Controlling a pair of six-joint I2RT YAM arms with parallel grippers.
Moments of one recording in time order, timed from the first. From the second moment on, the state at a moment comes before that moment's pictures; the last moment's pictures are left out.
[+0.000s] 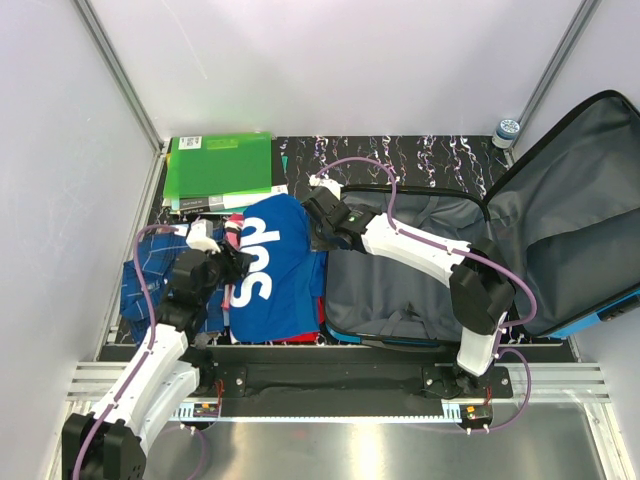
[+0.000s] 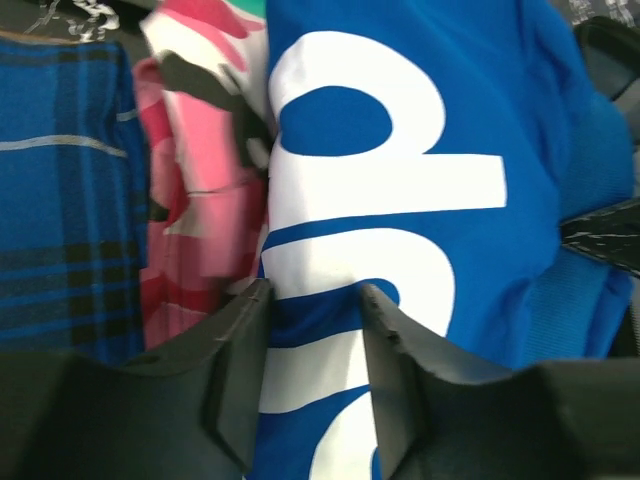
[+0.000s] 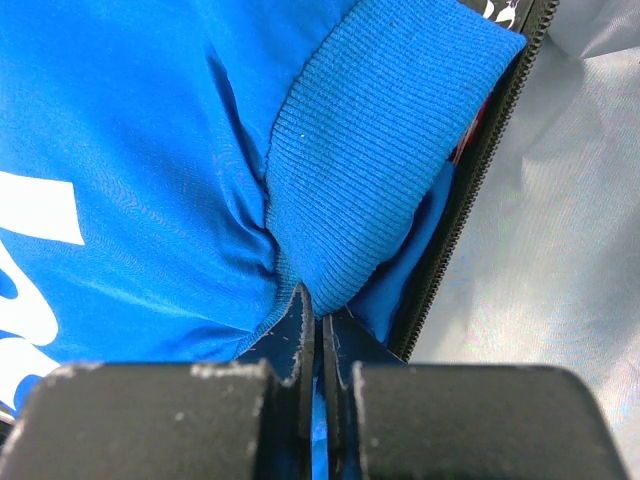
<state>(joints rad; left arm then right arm) -0.22 0.69 0.33 -0.04 0.08 -0.51 0.87 1.83 1.47 -0.52 0.21 0.62</state>
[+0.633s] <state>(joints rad) -0.22 0.79 0.32 0.01 0.10 -0.51 0.87 1.83 1.47 -0.52 0.19 0.62</state>
